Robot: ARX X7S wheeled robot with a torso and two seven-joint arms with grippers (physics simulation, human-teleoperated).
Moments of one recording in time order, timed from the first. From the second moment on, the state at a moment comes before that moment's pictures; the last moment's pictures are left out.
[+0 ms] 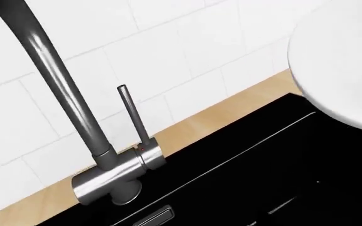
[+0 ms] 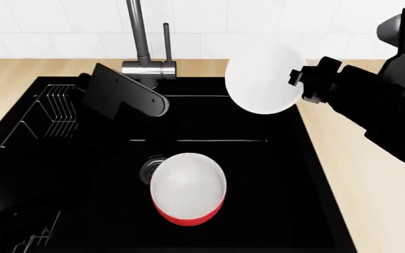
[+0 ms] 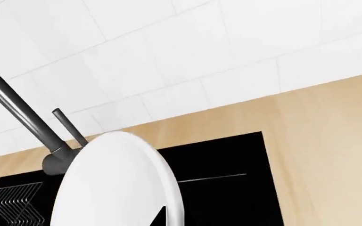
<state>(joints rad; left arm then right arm) -1.00 -0.66 0.62 0.44 -0.96 -0.90 -0.42 1.88 1.05 -1.81 -0.28 2.12 -0.06 0.57</state>
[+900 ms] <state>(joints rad) -0.97 -0.73 0.48 0.51 -1.03 -0.85 -0.52 1.85 0.93 -1.81 -0.31 2.19 0.09 0.51</state>
